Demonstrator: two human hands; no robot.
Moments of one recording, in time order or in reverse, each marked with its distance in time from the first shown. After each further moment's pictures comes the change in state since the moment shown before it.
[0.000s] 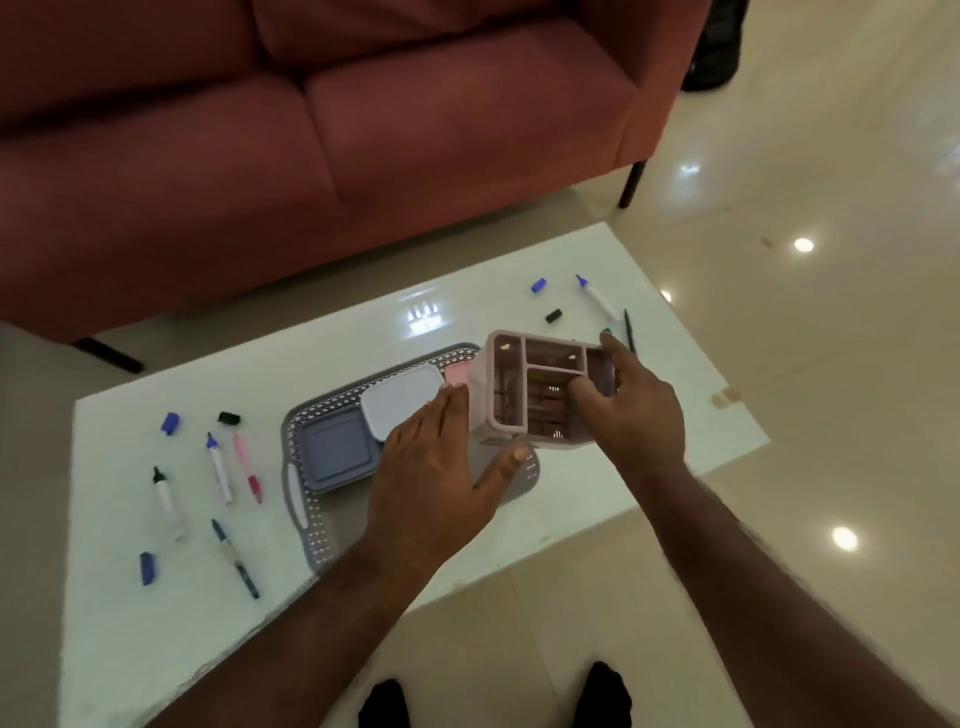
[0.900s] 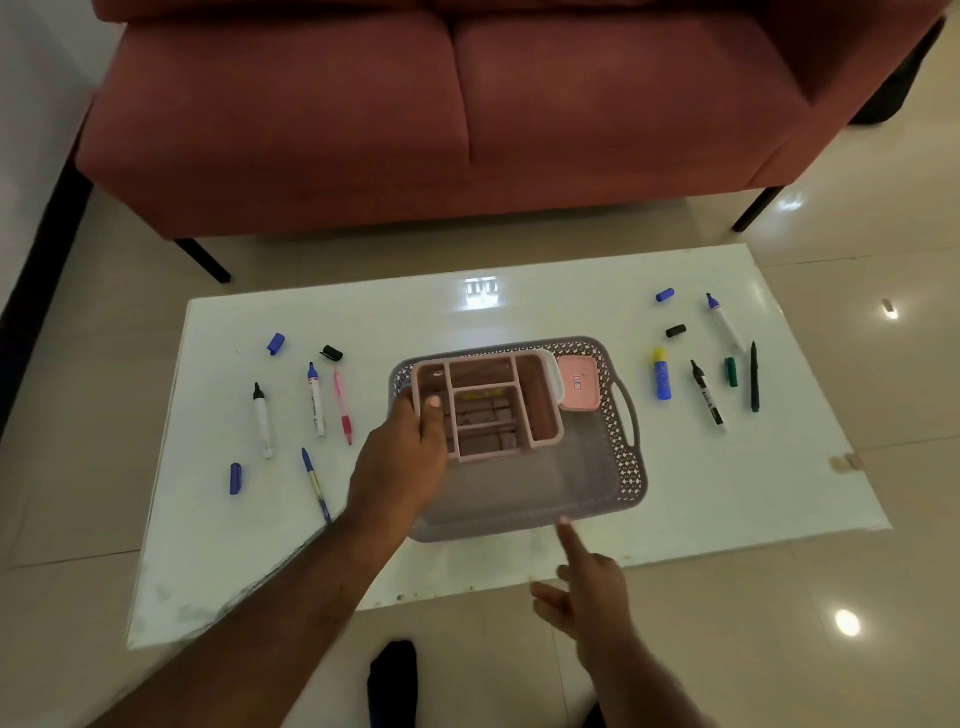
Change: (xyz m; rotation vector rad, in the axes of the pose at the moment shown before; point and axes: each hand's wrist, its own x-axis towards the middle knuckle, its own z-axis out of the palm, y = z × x) left_hand -0.027 -0.142 -0.025 -0.484 0.044 -0.641; right_hand -0.146 -0.002 0.151 0.650 -0.393 1.002
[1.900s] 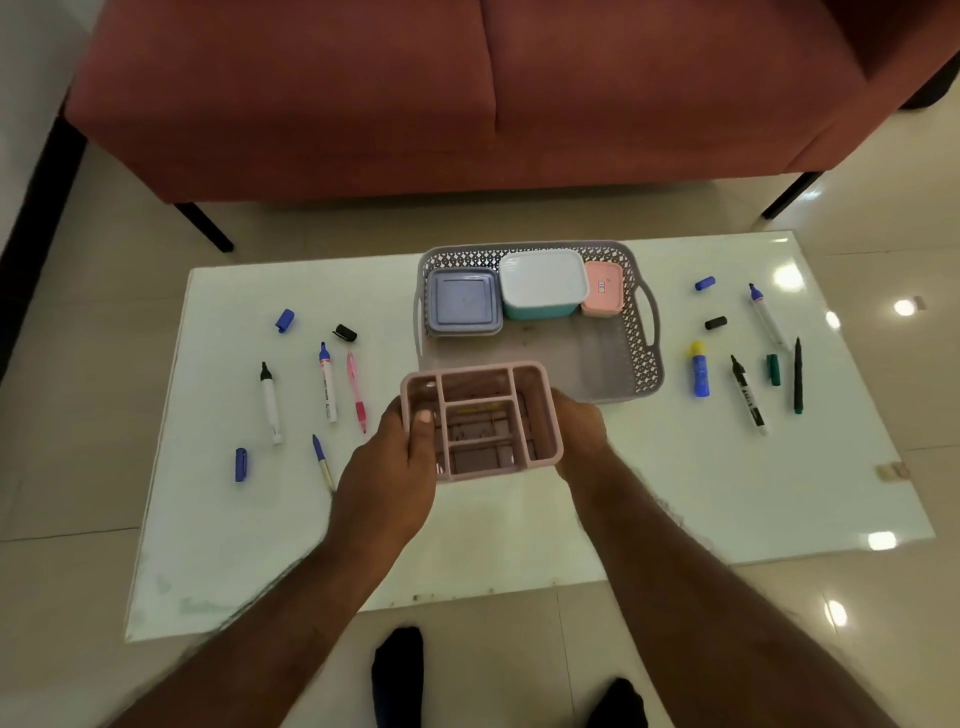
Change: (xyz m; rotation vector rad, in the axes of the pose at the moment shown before) left_hand 0.005 -0.049 -0.007 -0.021 0.044 -0.017; right_hand 0.066 -0.109 0.117 -0.145 -0.119 -0.241
